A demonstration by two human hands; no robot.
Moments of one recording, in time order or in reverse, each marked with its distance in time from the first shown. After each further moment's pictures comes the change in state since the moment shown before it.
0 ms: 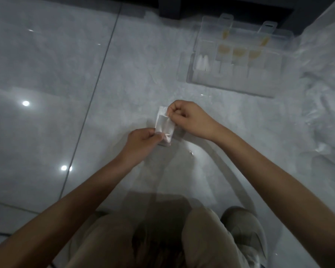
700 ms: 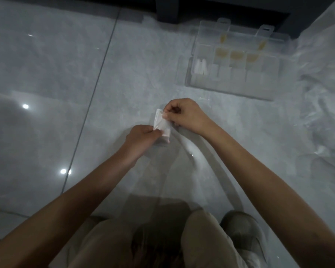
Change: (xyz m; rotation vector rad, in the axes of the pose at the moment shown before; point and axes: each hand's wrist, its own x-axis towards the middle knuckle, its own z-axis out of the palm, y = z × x) left_hand 0.010 0.030 -0.002 0.002 0.030 -0.235; right_hand 0.029 0.014 0.002 -0.123 0.085 0.018
